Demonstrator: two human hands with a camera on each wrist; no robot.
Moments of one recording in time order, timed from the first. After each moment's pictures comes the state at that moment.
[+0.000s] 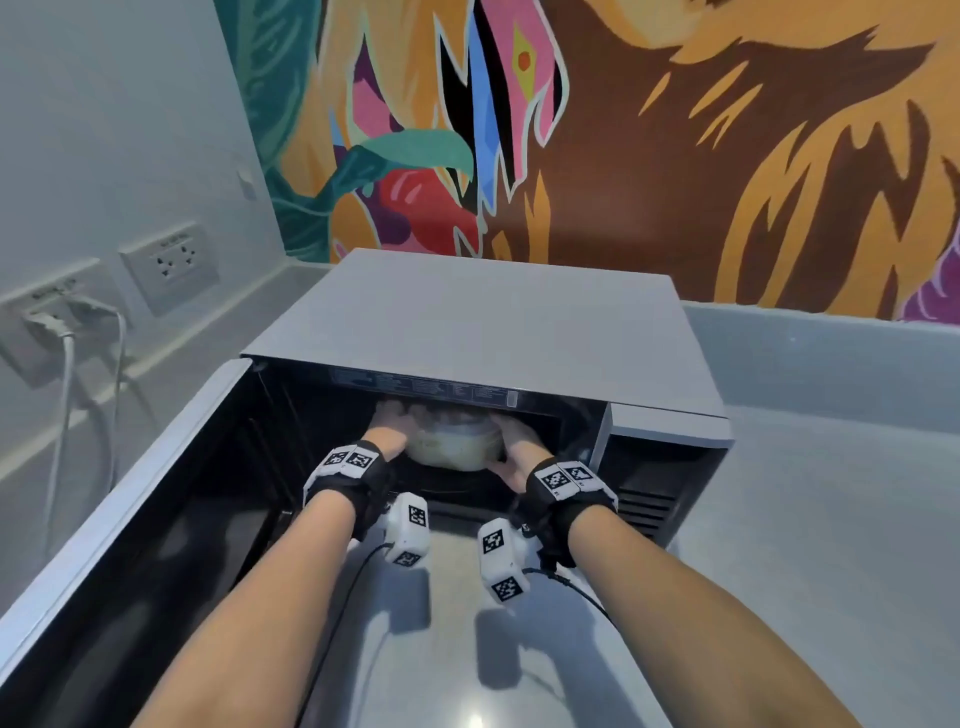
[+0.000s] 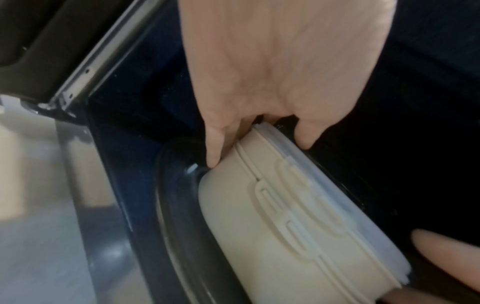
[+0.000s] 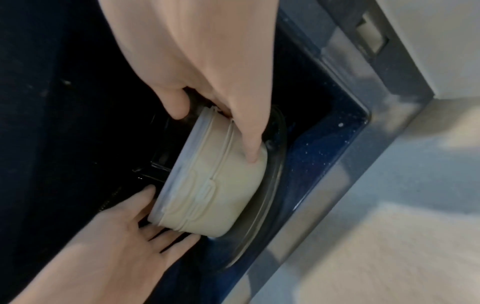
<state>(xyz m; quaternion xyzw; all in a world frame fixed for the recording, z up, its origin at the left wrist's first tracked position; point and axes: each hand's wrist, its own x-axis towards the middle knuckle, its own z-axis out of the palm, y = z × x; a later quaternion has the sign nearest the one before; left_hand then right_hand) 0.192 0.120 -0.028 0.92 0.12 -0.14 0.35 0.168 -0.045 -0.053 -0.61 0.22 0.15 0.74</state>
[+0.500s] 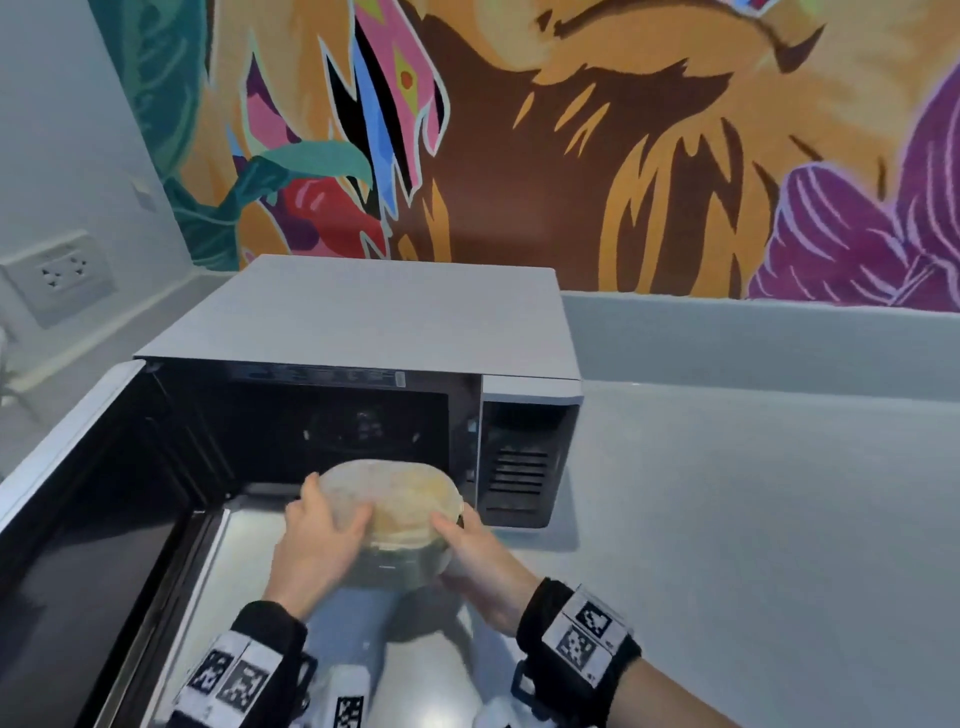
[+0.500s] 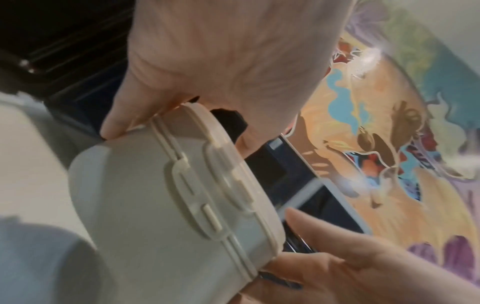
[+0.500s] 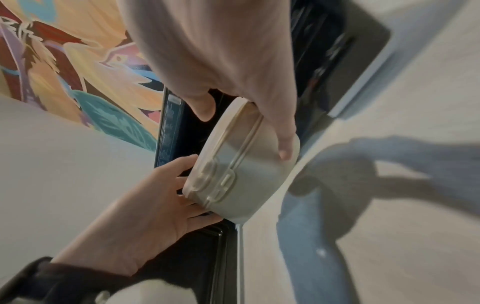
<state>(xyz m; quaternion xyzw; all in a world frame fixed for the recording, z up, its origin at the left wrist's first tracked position) 0.023 0.085 -0.035 0.91 0.09 -0.05 0.41 -0.005 -0.087 -0.048 -0.62 0.15 0.22 0.74</state>
